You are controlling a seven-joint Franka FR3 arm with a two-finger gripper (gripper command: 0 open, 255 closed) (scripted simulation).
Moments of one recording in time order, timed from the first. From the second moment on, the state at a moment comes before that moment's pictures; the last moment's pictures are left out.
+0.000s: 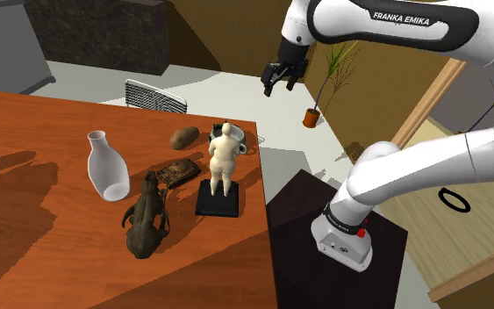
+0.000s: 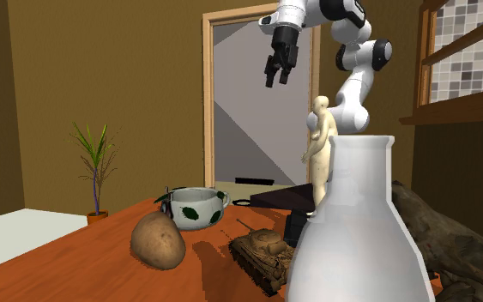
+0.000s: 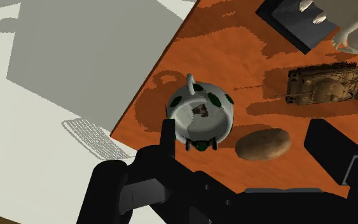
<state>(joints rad) -0.03 -0.77 0.12 -2.39 -0.05 1.76 0.33</state>
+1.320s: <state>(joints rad) -0.18 -0.14 0.56 -2.26 -0.09 2.14 1.29</state>
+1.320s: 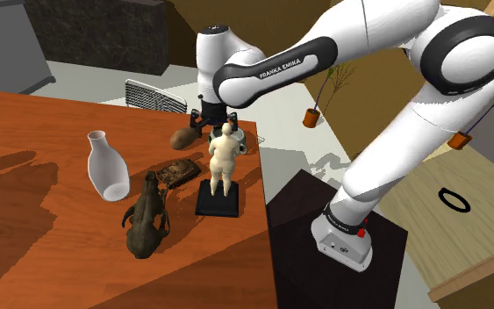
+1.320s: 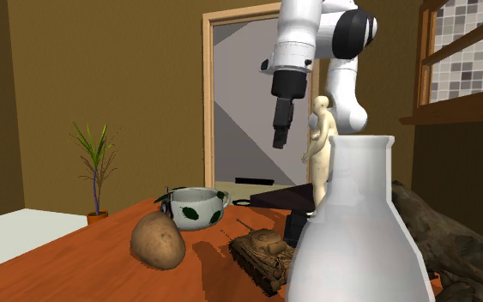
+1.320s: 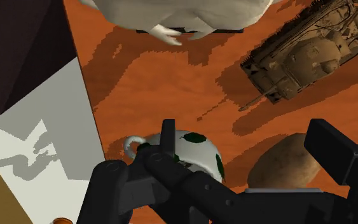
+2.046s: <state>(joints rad) -0.10 0.39 0.53 -1.92 -0.36 2.18 1.82</state>
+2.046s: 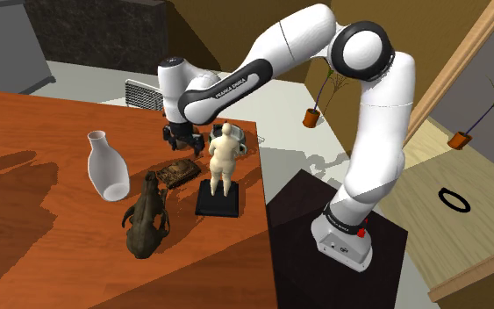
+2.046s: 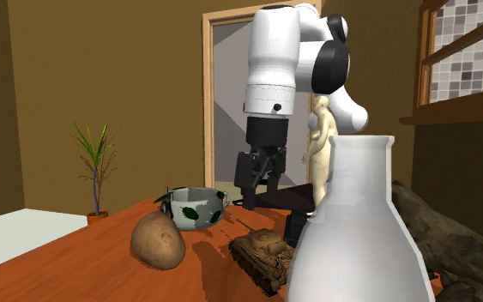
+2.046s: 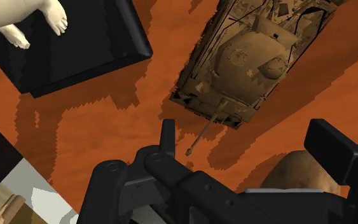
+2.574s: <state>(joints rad) -0.07 0.49 0.48 -1.88 -0.42 2.24 1.90</state>
